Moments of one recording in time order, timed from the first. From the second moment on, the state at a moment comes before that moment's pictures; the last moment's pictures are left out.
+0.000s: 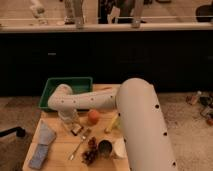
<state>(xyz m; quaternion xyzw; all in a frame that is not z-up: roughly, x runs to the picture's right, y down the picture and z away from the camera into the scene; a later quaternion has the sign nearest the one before) -0.195 0.209 0.848 -0.14 -0.34 -0.88 0.32</state>
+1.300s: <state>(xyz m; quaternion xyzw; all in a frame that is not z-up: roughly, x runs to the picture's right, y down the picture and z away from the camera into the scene) -0.193 0.211 0.850 -0.14 -0.34 -0.88 0.32</state>
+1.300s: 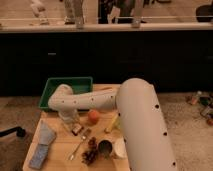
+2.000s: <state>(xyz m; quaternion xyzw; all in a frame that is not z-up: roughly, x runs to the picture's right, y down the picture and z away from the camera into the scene) -0.193 0.211 0.850 -0.14 -0.34 -0.87 0.32</state>
